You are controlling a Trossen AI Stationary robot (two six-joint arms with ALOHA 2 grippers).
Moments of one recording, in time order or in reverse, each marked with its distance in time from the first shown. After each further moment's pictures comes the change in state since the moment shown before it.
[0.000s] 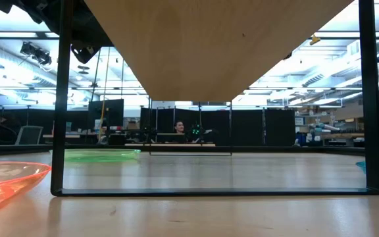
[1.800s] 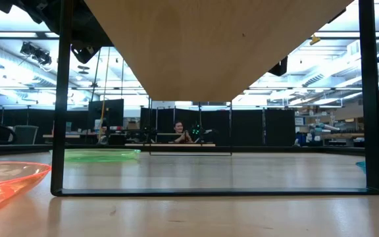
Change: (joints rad) left arm 0.000 0.000 0.000 0.000 0.000 0.000; right arm 0.002 0.074 -0.001 -0.032 0.076 -0.134
